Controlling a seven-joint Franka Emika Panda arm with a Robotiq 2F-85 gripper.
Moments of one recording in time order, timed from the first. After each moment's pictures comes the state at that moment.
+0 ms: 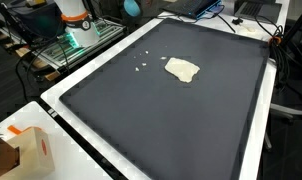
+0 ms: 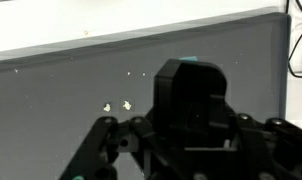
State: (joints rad) arm 0.01 -0.61 -0.06 -2.59 0.22 1.92 0.02
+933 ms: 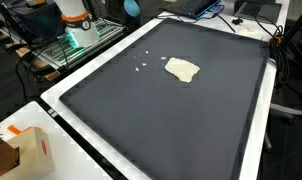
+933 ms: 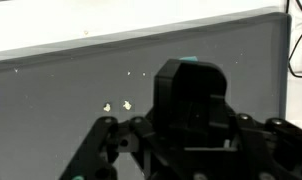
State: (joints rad) arm 0.01 -0.61 -0.06 -2.59 0.22 1.93 0.01
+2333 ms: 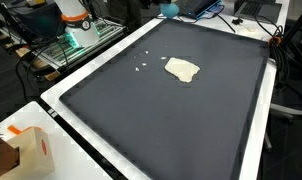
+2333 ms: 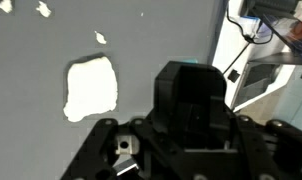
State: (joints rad) arm 0.10 -0.27 -0.23 -2.44 0.73 2.16 -0.60
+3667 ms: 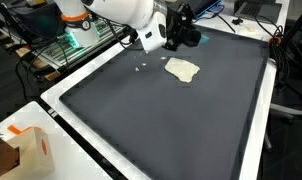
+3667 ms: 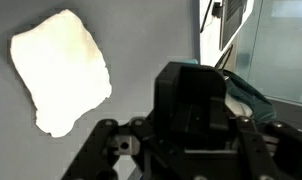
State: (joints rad) arm -0.06 0.25 -0.12 -2.16 1.28 2.11 -0.78
